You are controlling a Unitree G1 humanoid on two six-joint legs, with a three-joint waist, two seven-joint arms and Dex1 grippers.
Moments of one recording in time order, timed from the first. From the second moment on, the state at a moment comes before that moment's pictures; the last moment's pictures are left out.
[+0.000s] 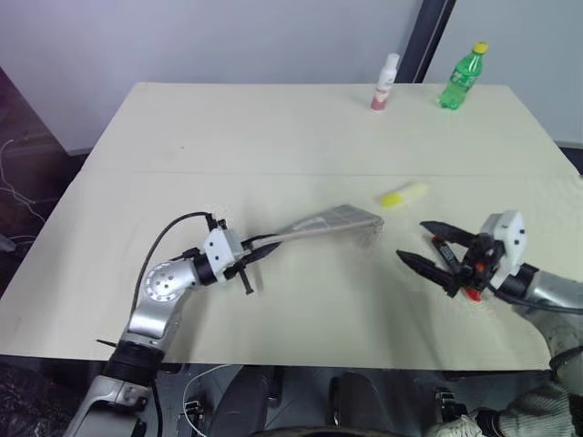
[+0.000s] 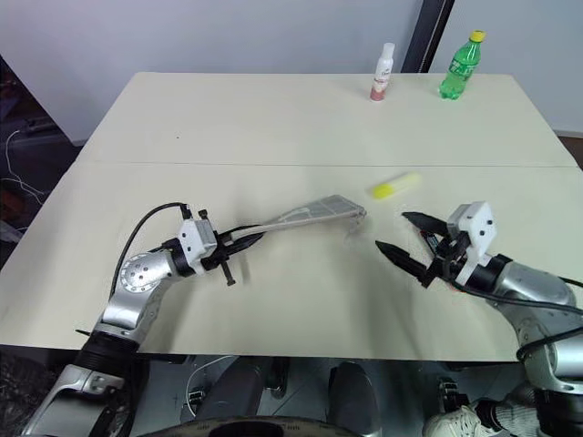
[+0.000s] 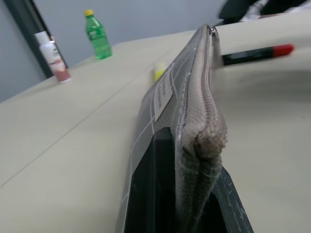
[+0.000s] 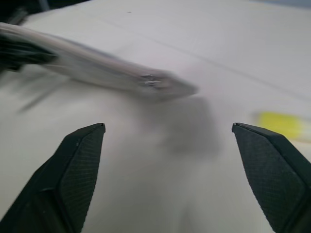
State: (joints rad) left arm -0.24 0.40 -0.16 0.11 -0.23 -0.31 -0.84; right arm 0.11 -0.70 -0.29 -0.37 0.63 0.43 0.83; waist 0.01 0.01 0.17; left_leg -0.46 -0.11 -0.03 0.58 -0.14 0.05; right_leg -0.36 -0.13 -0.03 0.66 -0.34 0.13
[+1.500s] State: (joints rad) left arm -0.30 0.37 -0.24 0.19 -0.01 -0.46 -0.79; right arm -0.37 -0.76 0.37 -0.35 0.03 0.27 0.93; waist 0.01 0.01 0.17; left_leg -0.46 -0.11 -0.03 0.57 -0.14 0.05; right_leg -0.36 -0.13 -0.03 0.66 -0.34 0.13
